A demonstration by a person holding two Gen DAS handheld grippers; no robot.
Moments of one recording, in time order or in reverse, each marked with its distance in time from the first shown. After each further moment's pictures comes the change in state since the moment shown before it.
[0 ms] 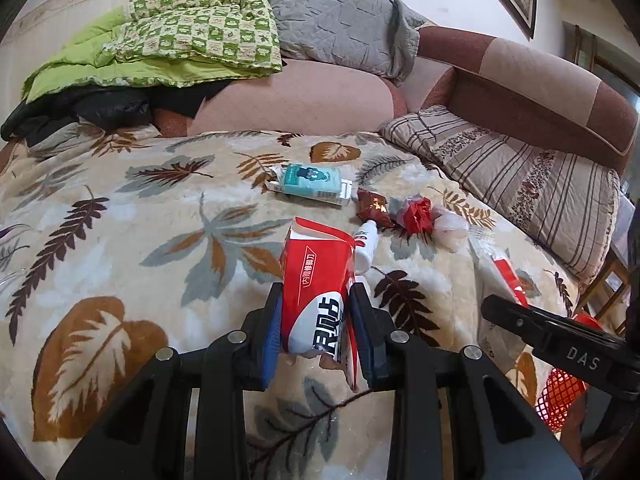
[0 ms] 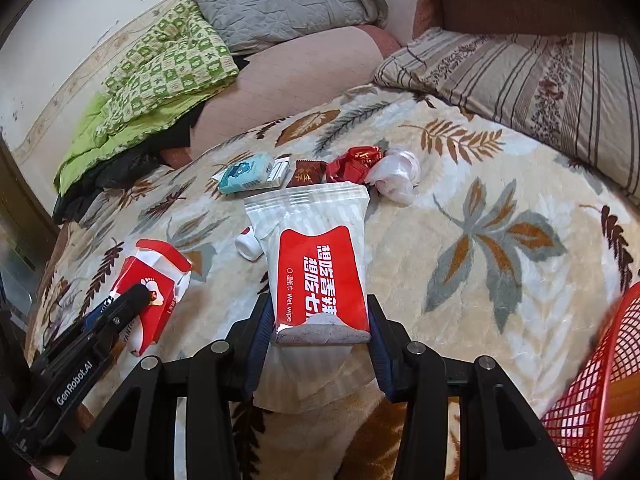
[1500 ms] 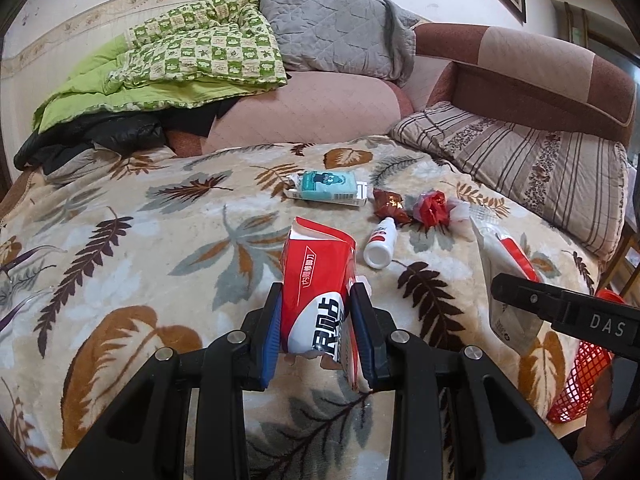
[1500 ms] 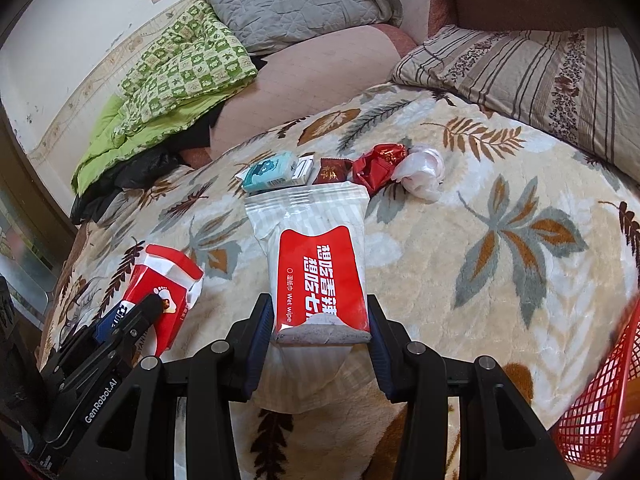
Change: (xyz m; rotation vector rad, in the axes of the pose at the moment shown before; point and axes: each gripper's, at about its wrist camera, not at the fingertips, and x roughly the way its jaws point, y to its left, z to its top) left arm -0.015 0.004 -0.010 0.083 -0.042 0.084; right arm 0.000 0.009 -0.004 -0.007 -0.006 0.071
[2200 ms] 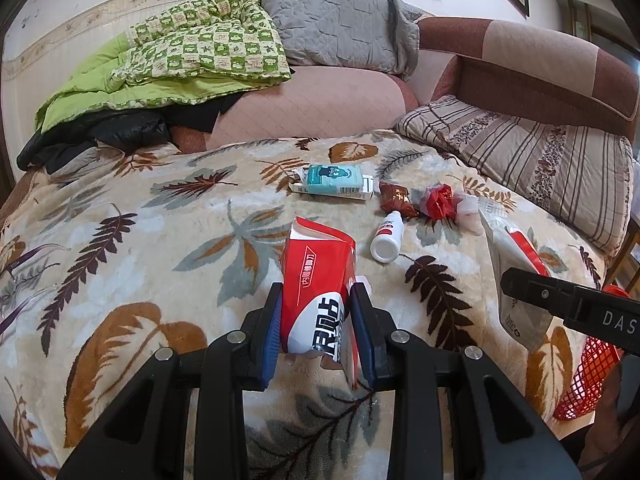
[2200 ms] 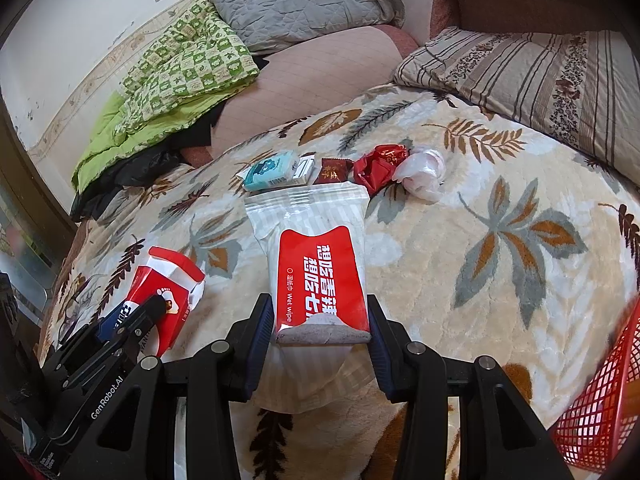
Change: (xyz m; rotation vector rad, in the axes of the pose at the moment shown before) left arm 0.004 0.003 -0.001 0.003 0.012 0.014; right arm 0.000 0.002 -0.001 -0.011 -0.002 -0.003
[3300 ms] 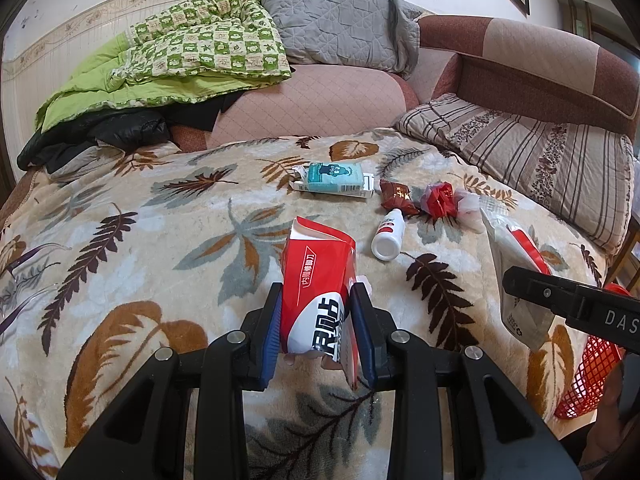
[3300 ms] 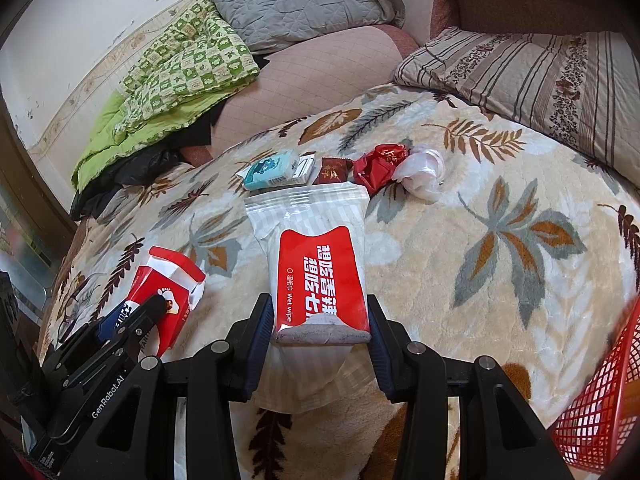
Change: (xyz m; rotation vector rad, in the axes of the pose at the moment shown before) left arm 0.000 -0.003 0.000 0.001 0.001 0.005; right arm -0.001 0.000 0.001 -0.001 0.005 0.001
